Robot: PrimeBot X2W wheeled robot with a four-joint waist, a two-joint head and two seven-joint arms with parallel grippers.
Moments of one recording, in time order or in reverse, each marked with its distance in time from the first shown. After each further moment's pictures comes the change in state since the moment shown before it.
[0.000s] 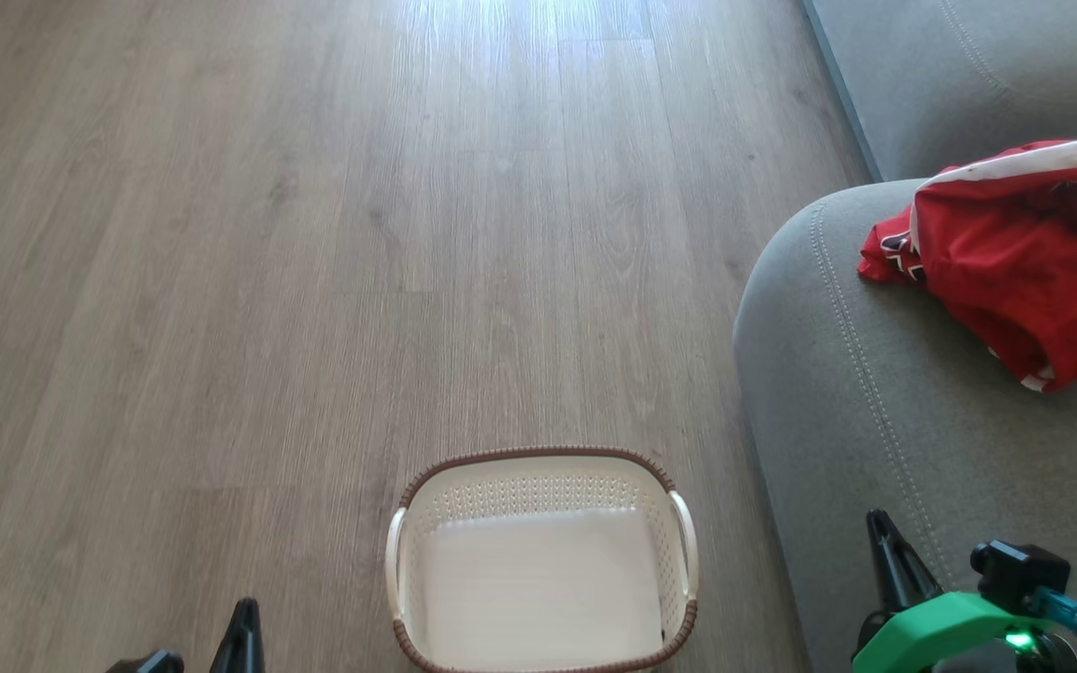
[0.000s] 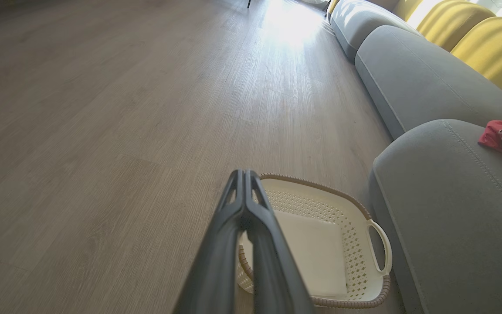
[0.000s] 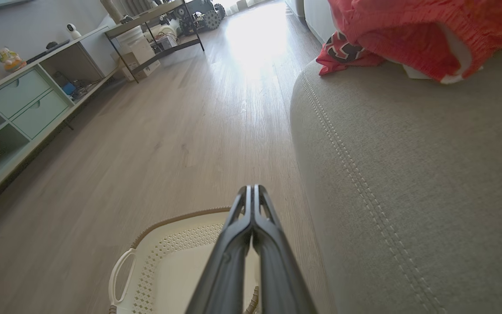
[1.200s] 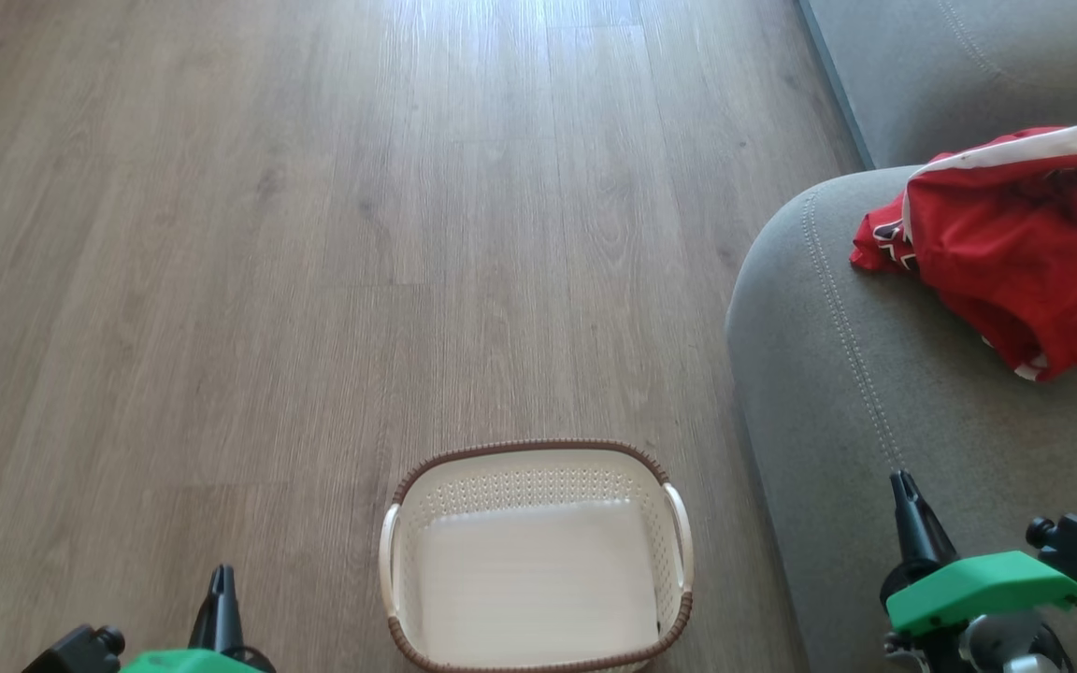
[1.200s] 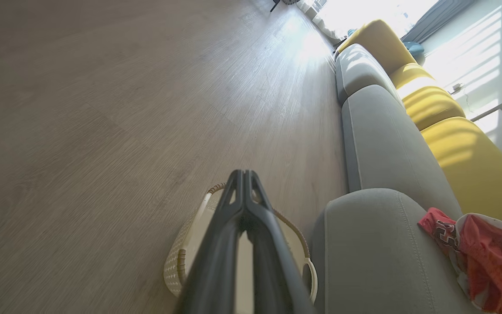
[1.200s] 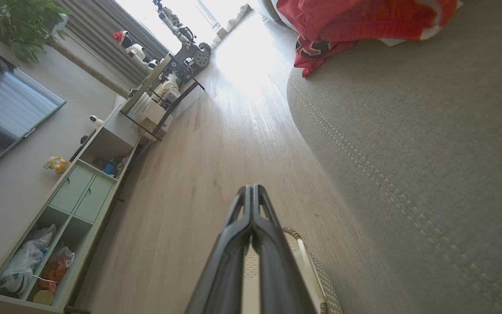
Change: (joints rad) left arm -0.028 -0.059 0.136 -0.044 -0.299 -0.070 0.101; right arm -0.042 0.000 -0.032 -0.036 0.397 0.000 0.088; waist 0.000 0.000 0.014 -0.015
